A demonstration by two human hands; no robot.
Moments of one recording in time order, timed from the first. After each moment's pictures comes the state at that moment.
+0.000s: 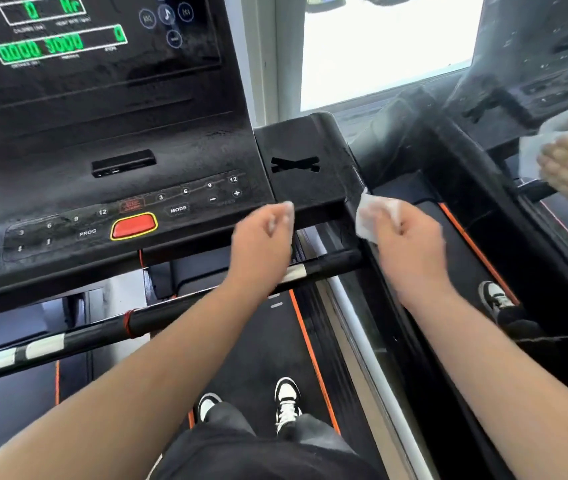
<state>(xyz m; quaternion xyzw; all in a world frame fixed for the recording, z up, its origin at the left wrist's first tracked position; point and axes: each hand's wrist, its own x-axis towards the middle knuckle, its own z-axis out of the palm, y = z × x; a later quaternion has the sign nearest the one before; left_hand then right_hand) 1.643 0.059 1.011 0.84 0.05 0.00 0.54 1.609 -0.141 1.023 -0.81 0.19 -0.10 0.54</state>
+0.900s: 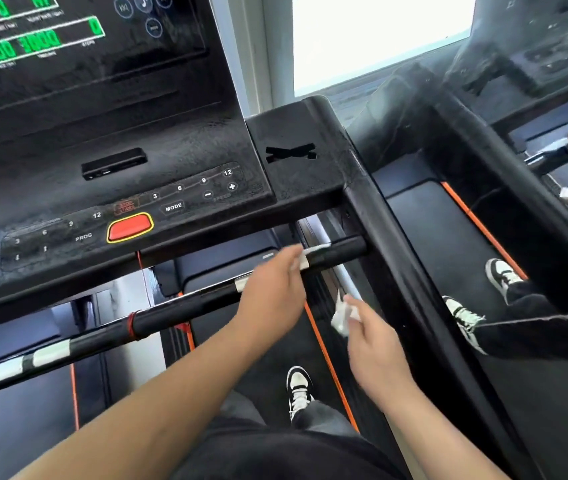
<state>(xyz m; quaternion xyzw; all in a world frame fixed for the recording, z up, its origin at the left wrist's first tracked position) 1.594 0.059 0.994 0.92 -0.06 -0.11 0.36 1.492 -0.088 0.949 -0.82 0.21 0.04 0.52</state>
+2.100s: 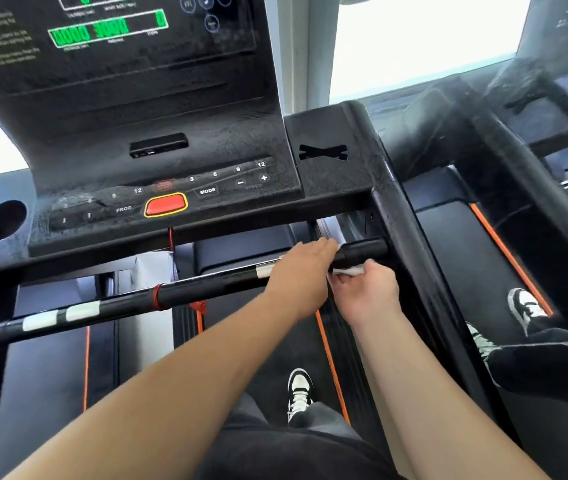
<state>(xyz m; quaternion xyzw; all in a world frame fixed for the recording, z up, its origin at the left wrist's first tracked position) 1.606 0.045 0.975 0.95 -0.21 -0.17 0.13 1.591 -0.074 0.931 -0.21 0.44 0.02 0.87</state>
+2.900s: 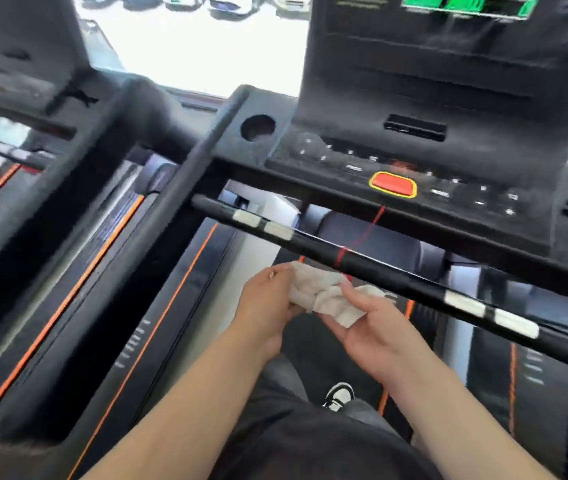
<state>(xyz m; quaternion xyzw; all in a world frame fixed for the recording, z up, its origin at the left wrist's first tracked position) 1.472 0.266 1.010 0.50 0.47 0.04 0.72 1.534 0.129 1.001 -0.37 0.28 0.45 0.76</state>
